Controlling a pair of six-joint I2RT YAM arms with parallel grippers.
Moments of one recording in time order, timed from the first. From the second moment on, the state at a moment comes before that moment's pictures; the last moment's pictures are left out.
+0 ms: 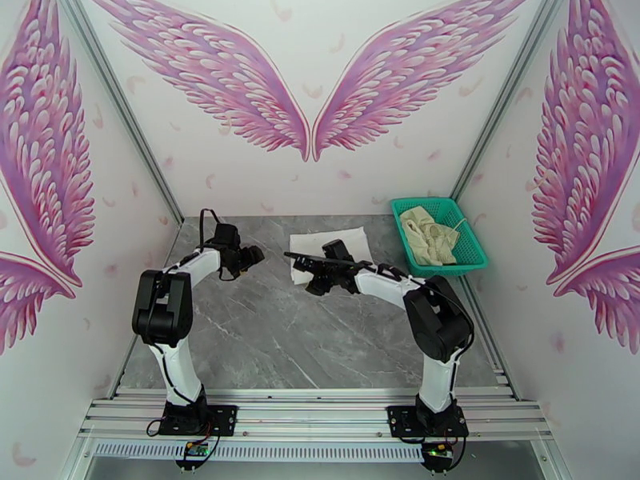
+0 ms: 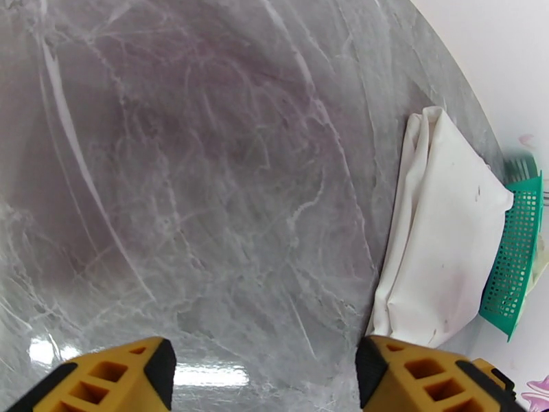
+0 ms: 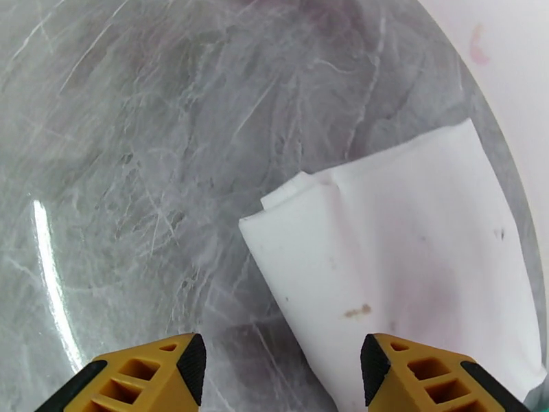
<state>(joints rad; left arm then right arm) -0.10 1.95 1.34 -0.40 0.35 -0.62 0.57 1.96 1.28 -0.15 -0.25 -0.76</state>
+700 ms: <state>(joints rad) -0.11 1.95 1.31 -0.31 0.43 -0.64 0.61 2.20 1.48 -0.10 -0.14 -0.98</state>
